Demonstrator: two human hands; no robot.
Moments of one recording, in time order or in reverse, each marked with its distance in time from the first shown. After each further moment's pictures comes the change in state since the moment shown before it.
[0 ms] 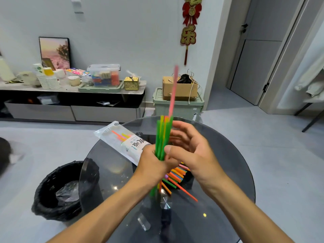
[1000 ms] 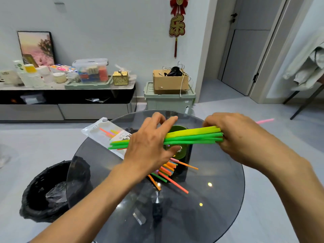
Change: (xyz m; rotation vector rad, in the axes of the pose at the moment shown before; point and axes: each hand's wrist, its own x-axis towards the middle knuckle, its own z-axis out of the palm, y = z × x) left_hand 0.017 0.029 0.004 1.019 -0.011 0.537; right_hand -0.008 -0.066 -0.089 -1.507 -0.160 -0.085
